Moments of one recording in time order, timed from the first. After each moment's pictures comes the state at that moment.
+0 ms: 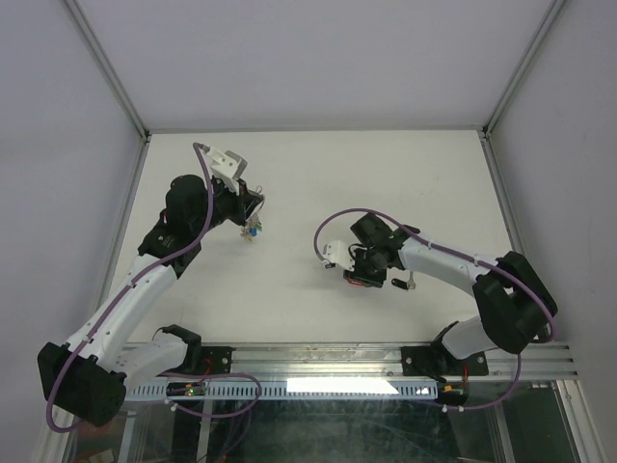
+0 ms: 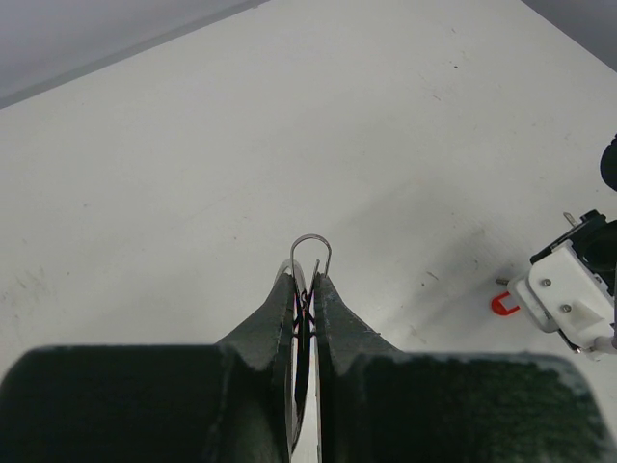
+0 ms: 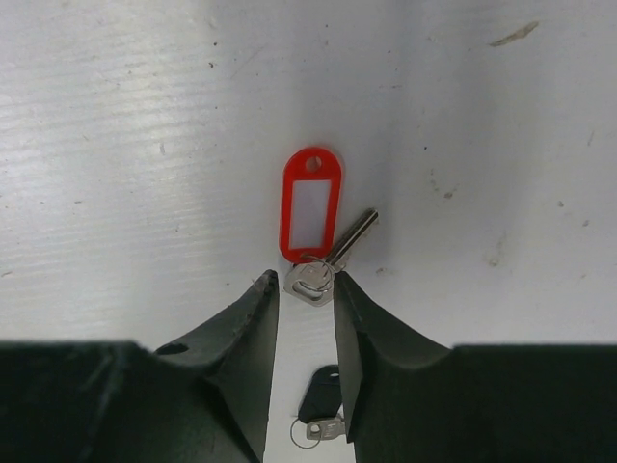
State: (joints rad) left arm -0.38 1.01 0.88 -0.11 0.28 -0.03; right arm 0.70 1.45 0.82 -0.66 -0.20 -0.74
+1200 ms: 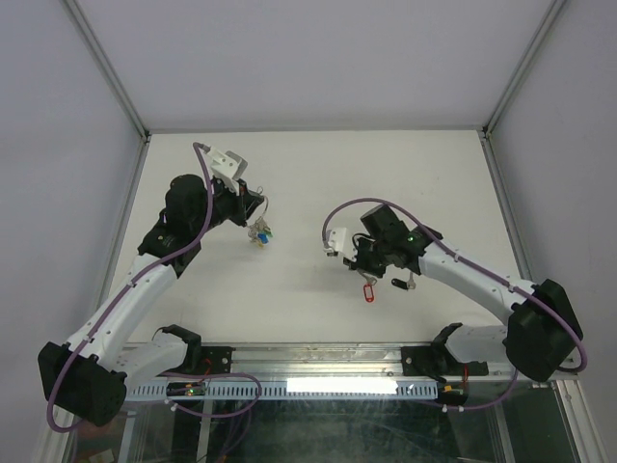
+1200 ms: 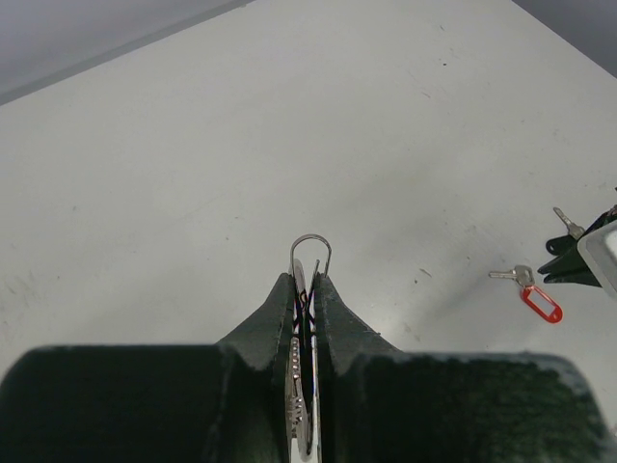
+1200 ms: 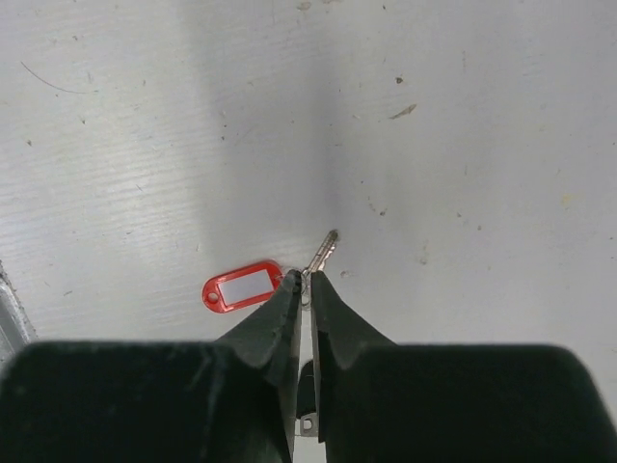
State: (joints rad) left arm -0.38 1.01 0.88 -0.11 0.32 -0.03; right arm 0.70 1.27 0.85 -0.64 -0.27 -0.68
